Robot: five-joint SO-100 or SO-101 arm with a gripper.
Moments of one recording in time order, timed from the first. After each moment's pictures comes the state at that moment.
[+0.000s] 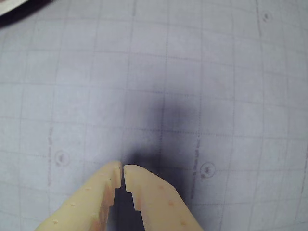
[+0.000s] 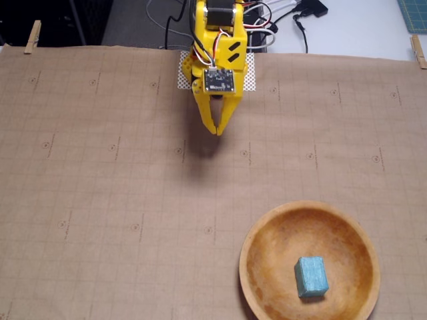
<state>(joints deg) -0.8 158.2 153.2 67.1 87.4</state>
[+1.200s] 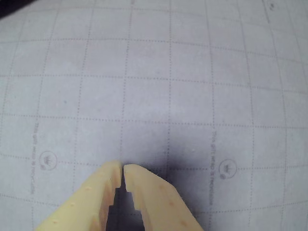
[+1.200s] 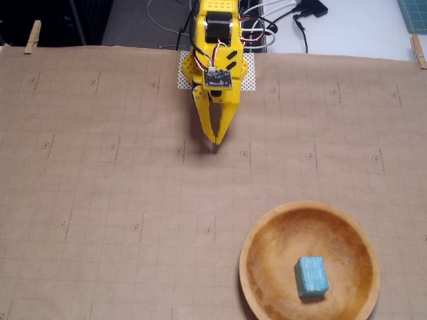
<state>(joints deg) -0.9 195.7 180.4 70.3 90.5</state>
